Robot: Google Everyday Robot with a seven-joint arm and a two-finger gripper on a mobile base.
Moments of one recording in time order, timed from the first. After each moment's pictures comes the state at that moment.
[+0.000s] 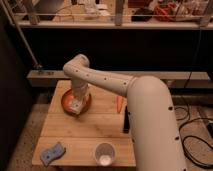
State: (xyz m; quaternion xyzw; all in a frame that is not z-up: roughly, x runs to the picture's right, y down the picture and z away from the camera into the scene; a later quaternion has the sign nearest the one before) arm -0.135 0.052 0.863 -0.23 -0.21 -0.53 0.79
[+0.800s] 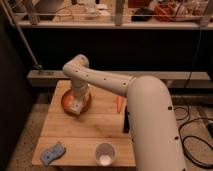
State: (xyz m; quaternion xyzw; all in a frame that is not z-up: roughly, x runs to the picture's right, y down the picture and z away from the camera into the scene) arm -0.136 0.053 0.864 -0.23 -0.21 -0.53 0.79
